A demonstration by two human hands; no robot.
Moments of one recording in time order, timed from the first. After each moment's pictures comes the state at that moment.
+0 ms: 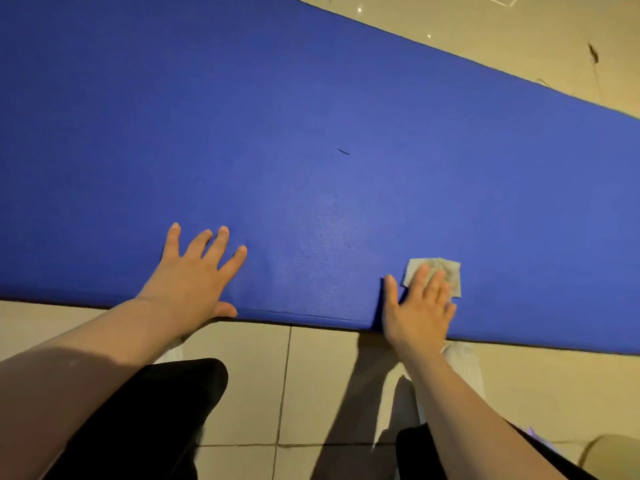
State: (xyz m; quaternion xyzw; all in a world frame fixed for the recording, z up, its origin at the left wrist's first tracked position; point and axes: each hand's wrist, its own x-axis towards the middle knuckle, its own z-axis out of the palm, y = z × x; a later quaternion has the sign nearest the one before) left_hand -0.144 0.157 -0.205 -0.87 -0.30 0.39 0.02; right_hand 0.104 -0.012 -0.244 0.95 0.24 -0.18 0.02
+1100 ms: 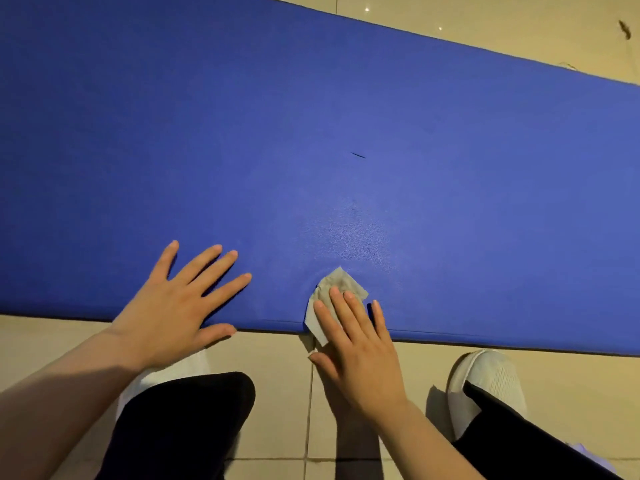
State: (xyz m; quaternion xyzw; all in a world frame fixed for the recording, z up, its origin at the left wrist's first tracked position) left_hand -0.210 0.169 -0.235 -0.97 -0.23 0.10 -0.02; right_hand 0.018 -0.028 -0.266 0.75 0.66 -0.09 0.00
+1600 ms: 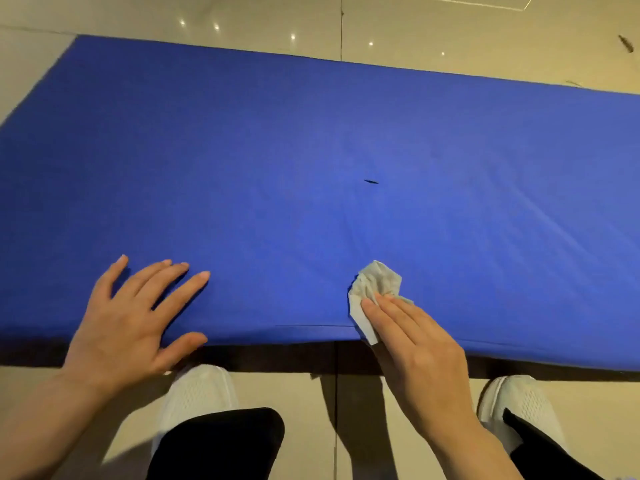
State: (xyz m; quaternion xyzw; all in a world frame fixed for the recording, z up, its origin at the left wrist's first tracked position) left_hand -0.252 0.193 -0.186 -0.94 -0.34 -0.01 0.00; right_hand 0.037 0.003 -0.181 0.75 0.64 0.02 -0.19
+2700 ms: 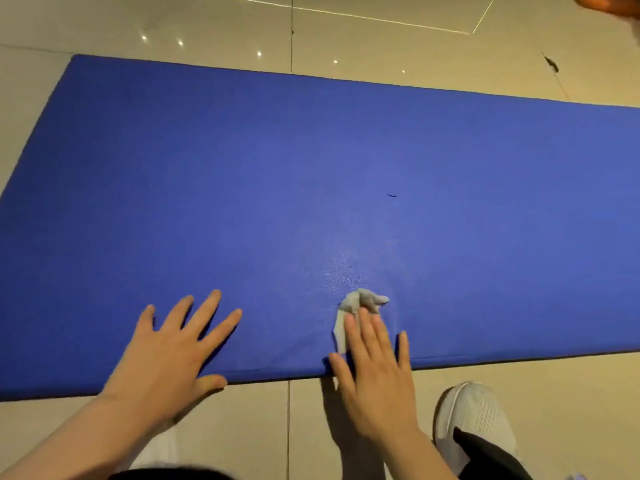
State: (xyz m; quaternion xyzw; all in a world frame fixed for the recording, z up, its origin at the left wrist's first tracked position) left_hand -0.158 0.166 -0.215 -0.93 -0.30 0.23 -0.03; right_hand 0.061 -0.021 -0.261 0.86 0.50 -0.13 -0.02
